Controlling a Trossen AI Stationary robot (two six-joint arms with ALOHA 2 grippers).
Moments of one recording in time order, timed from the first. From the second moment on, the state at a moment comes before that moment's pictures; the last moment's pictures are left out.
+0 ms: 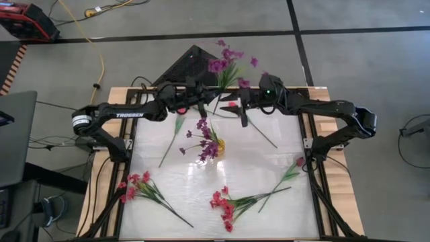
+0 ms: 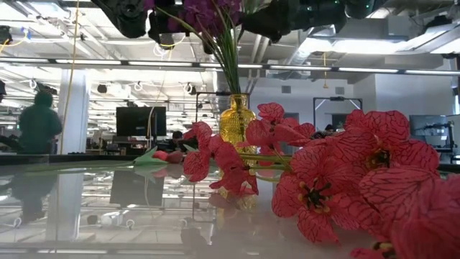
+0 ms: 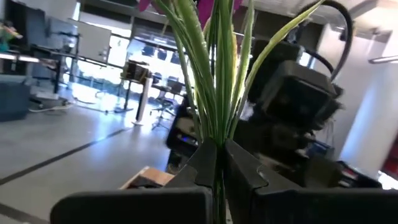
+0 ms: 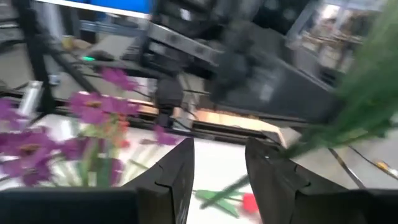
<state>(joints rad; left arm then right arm) 0.39 1.53 0.98 0.83 0.17 -0.30 -0.39 1.39 1.06 0.22 -0.40 -0.20</state>
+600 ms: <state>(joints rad) 0.37 1.52 0.99 0.82 0.20 -0.30 -0.40 1.39 1.06 0.21 -0.33 -0.16</state>
